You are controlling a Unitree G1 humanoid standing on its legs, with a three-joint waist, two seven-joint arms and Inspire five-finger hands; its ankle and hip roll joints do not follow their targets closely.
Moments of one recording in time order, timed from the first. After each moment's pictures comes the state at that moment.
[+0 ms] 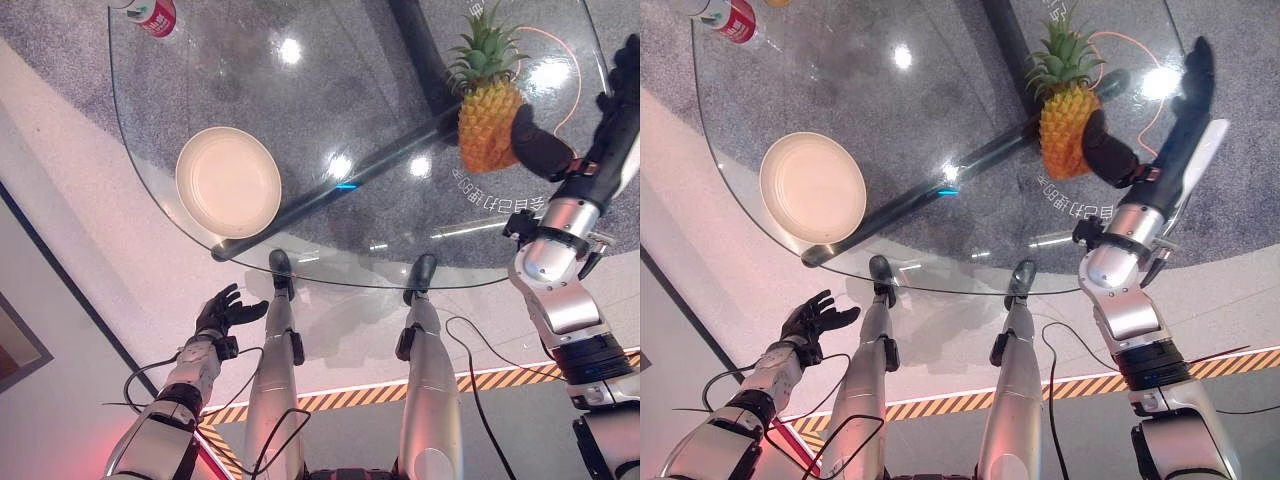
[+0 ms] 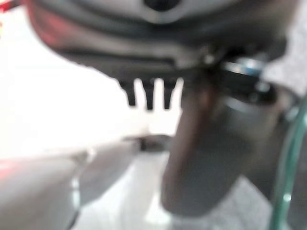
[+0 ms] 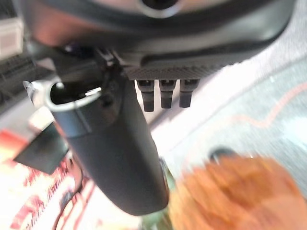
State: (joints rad) left arm -0.46 0.39 -0.26 1.10 -0.63 -0.12 0.05; right arm -0.55 -0.69 0.23 0.13 0.24 -0.14 -0.81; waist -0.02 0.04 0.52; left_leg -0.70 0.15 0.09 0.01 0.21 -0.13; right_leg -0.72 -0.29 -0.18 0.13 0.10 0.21
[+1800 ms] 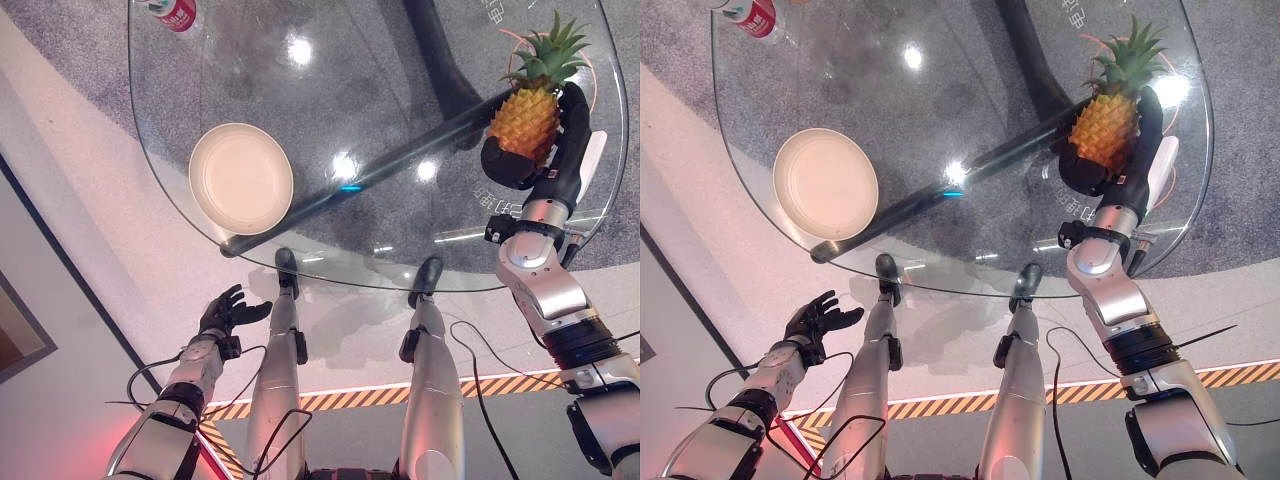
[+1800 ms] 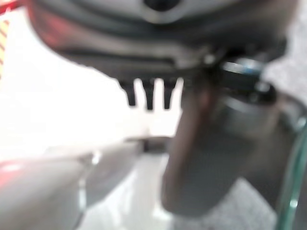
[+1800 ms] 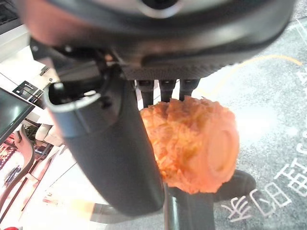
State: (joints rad) left arm -0.46 0.39 -0.27 1.08 -0.63 -0.09 0.05; right arm -0.65 -0.68 0.29 0.23 0.36 0.07 -0.82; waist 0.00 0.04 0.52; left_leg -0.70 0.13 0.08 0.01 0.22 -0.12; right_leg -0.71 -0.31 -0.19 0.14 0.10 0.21
